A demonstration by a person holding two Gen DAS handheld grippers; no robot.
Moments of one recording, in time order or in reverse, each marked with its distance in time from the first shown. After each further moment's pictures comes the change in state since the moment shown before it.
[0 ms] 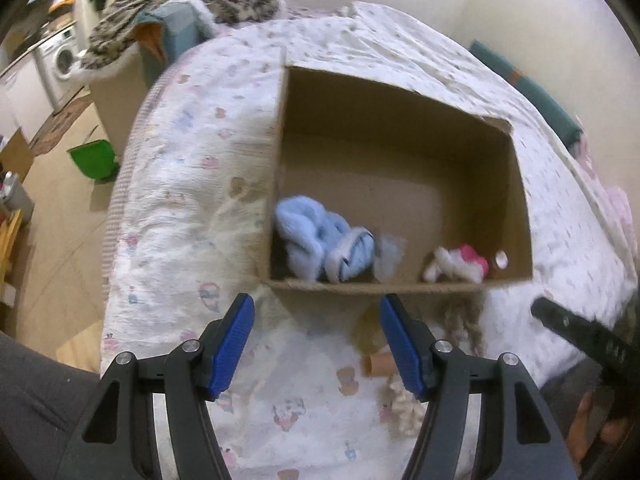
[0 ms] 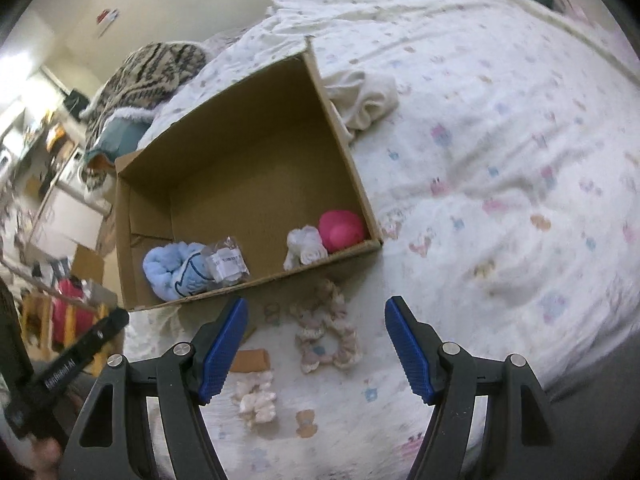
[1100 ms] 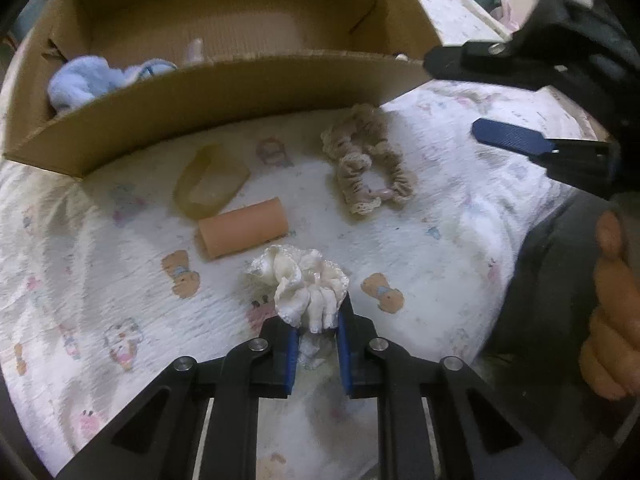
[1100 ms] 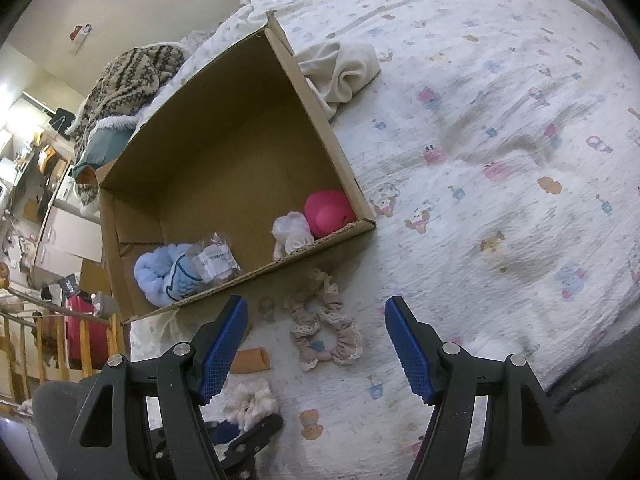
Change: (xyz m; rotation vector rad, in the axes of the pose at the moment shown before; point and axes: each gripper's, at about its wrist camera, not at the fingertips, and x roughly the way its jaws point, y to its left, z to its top) left arm 0.065 -0.088 -0.085 0.283 0.323 -0.213; right arm 0.022 -0.014 0.006 0.086 0.066 0.019
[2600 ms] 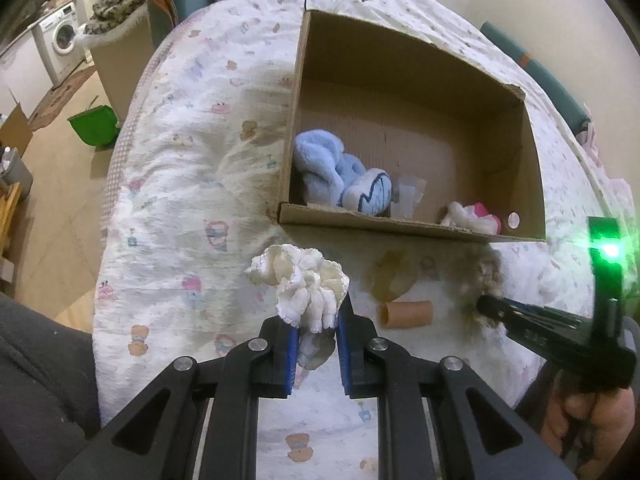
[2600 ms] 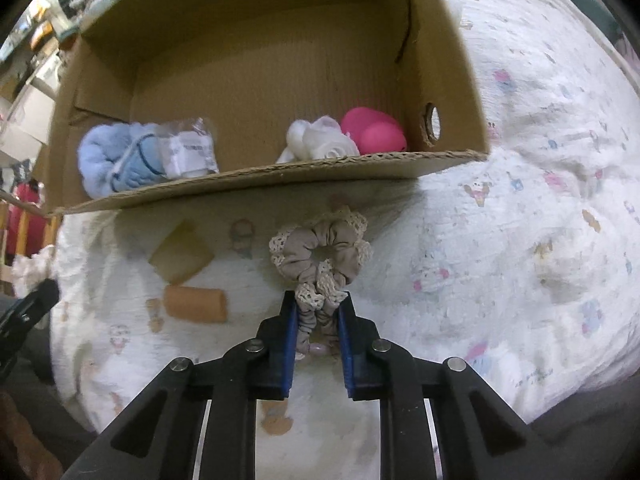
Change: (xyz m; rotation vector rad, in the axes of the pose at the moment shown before) left arm -0.086 0.099 0.000 -0.338 -0.241 0.208; right arm 0.058 0.052 -0.035 -0.304 0.199 -0.180
